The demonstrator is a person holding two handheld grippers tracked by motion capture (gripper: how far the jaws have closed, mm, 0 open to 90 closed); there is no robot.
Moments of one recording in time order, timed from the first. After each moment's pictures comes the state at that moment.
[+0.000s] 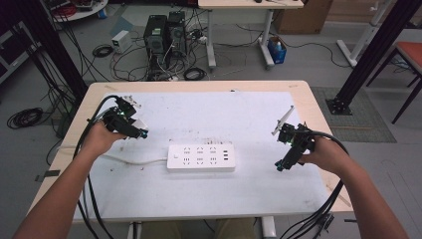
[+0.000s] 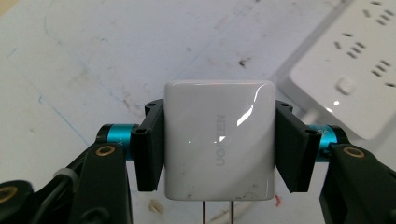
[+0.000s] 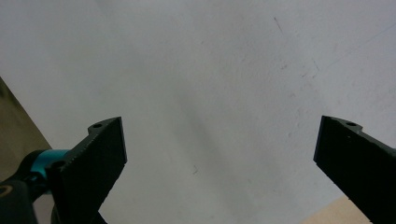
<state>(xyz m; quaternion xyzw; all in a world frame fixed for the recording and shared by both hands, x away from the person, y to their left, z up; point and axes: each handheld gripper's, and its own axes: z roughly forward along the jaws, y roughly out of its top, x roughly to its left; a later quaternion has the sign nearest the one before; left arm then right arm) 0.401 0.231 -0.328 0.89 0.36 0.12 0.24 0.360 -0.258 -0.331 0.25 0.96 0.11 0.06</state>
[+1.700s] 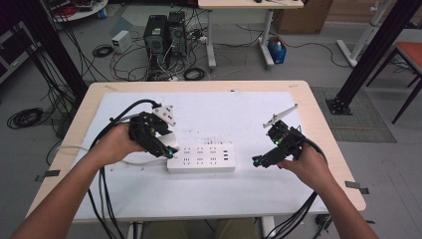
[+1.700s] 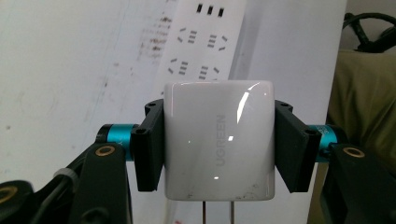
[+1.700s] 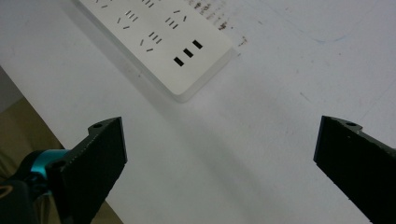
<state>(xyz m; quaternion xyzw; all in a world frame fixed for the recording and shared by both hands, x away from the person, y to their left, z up) 0.339 0.129 -0.268 0.96 0.13 0.06 0.25 0.329 -0.220 -0.310 0.36 0.89 0.26 0.07</state>
